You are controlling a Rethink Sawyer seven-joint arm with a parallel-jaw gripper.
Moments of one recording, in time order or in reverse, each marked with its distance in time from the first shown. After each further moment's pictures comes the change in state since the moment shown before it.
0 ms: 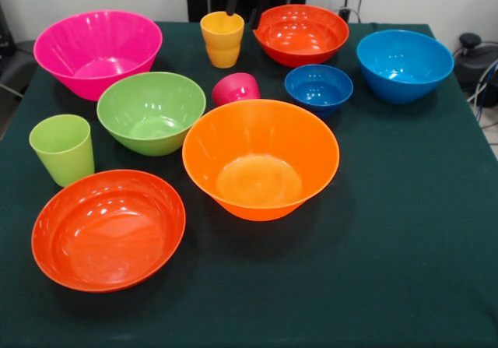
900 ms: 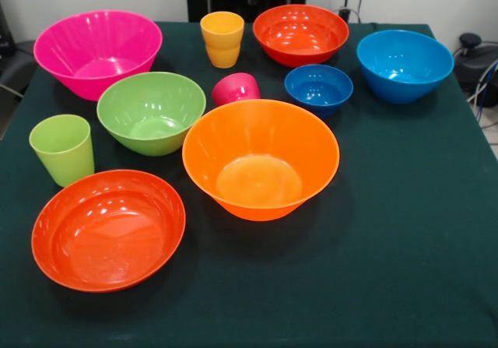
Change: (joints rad) arm -0.016 -0.127 -0.002 0.088 0.000 0.000 0.000
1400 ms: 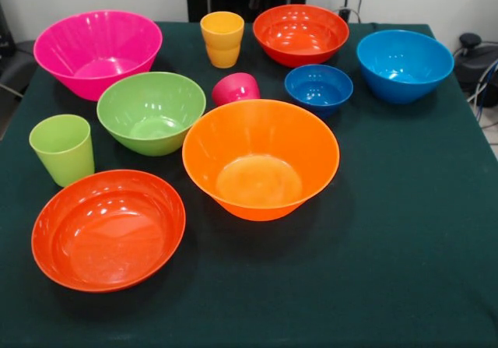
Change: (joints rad) arm -0.006 0.068 0.001 -0.001 -0.001 0.000 0.000
